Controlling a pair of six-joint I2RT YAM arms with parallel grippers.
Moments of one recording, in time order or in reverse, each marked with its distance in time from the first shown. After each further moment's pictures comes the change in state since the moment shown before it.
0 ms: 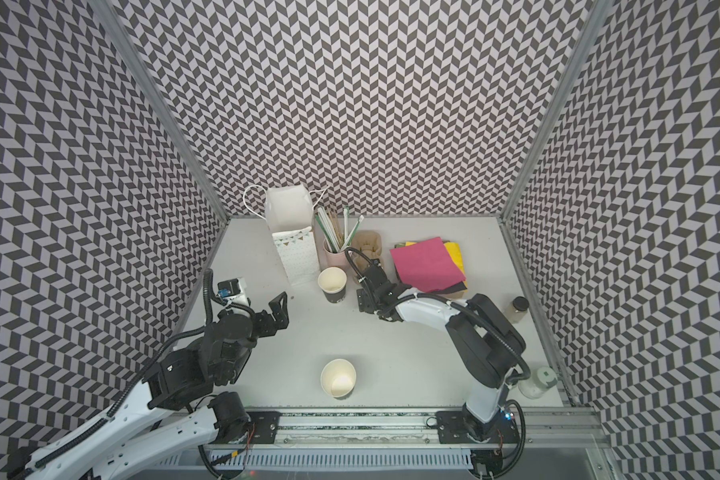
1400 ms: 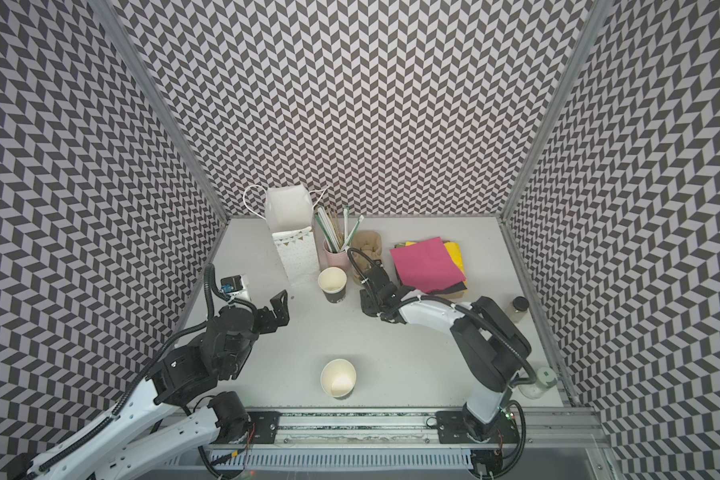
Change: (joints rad) left arm 0.071 0.025 0.000 0.016 0.063 0.032; right arm 0.004 -0.056 -0.045 0.021 -0.026 0.001
